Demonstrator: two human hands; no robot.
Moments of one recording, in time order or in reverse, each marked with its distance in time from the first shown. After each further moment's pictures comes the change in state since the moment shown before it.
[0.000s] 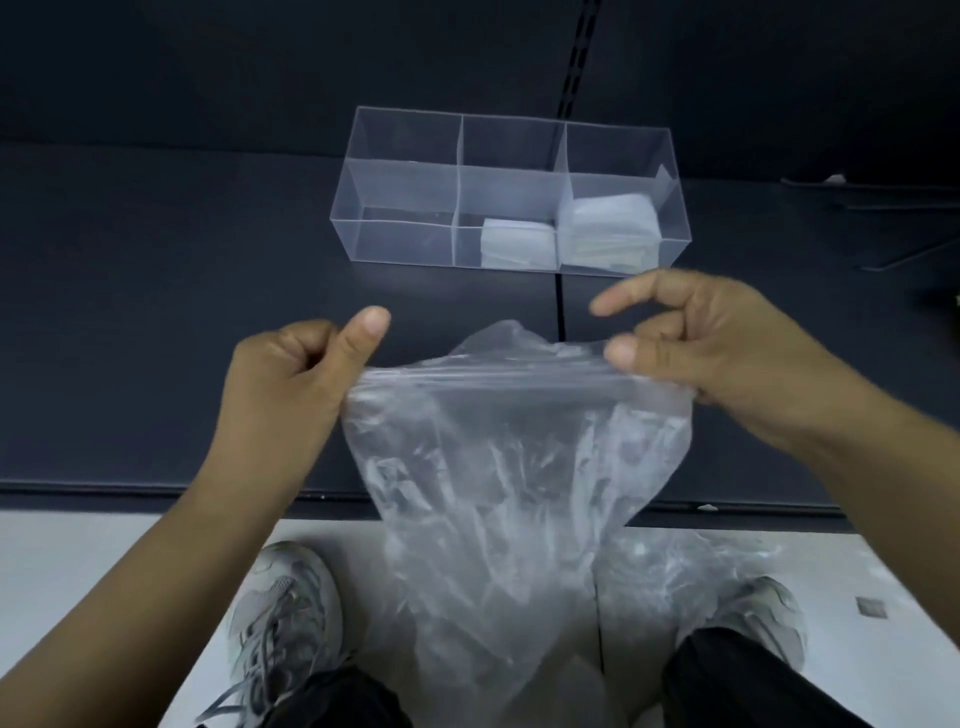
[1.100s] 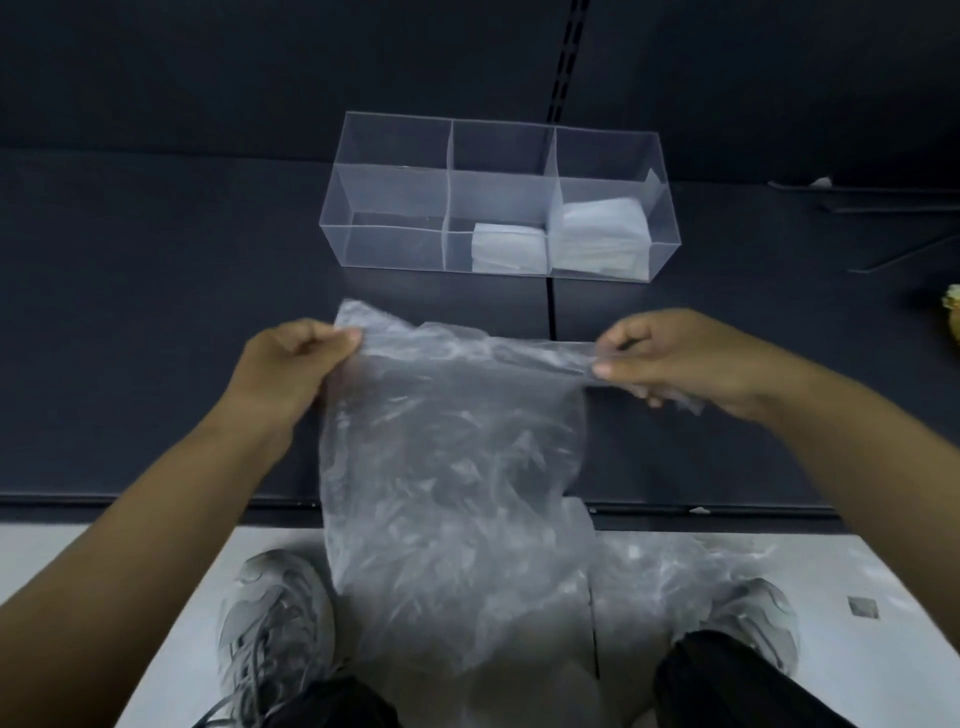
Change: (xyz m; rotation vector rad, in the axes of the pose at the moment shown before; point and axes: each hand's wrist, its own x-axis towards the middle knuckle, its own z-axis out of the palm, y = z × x) left_hand 0.049 -0.059 0.009 -0.078 -0.099 -0.403; right_hand 0.037 0.045 -0.024 -0.251 -0.060 0.225
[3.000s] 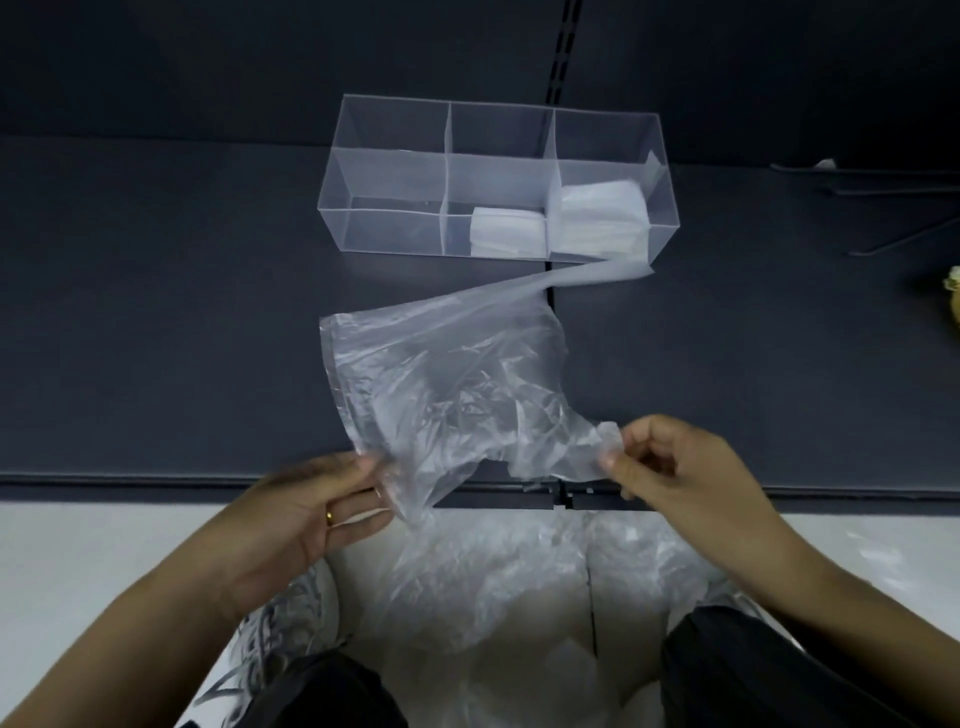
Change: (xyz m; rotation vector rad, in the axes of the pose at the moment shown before) left_hand -0.086 -0.050 -0.011 -0.493 -0.396 -0.512; right_hand -0.077 0.034 0.080 0.109 0.329 0.019
